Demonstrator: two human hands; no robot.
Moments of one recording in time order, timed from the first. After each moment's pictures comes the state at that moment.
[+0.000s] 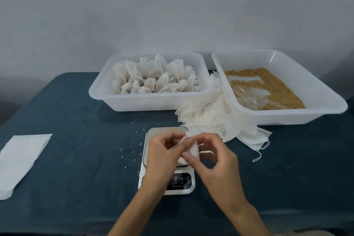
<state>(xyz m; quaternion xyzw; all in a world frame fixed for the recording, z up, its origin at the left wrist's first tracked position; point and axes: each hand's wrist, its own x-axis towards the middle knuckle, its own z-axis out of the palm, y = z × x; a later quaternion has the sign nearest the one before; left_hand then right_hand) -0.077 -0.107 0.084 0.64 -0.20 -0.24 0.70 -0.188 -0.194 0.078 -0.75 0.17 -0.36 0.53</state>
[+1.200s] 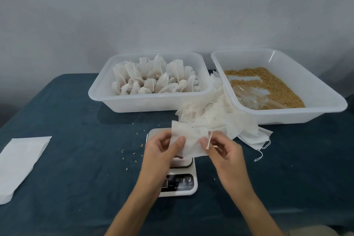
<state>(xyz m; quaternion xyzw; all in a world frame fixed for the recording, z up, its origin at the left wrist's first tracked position) -0.067 -0.094 0.081 0.63 -0.21 -0.28 0.69 -0.183 -0.215 0.074 -0.69 0.20 -0.33 0.61</state>
